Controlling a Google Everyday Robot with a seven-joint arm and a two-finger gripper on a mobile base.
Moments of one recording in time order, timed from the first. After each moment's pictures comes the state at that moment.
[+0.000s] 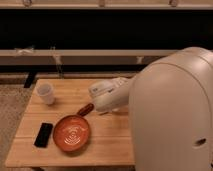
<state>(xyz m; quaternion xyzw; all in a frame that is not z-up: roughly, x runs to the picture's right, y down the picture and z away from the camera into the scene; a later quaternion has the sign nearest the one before) 0.124 -0.034 0.793 -0.02 0.33 -0.47 0.82</state>
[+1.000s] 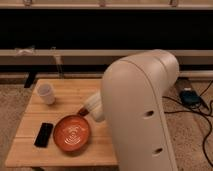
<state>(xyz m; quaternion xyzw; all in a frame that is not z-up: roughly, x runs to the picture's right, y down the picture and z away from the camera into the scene) 0.126 -0.031 0.800 0.03 0.45 -0.49 0.74</state>
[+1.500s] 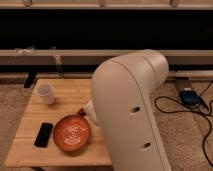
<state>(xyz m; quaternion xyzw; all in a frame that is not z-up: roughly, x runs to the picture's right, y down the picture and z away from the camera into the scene) 0.123 -0.019 0.801 0.05 0.46 -0.49 0.74</state>
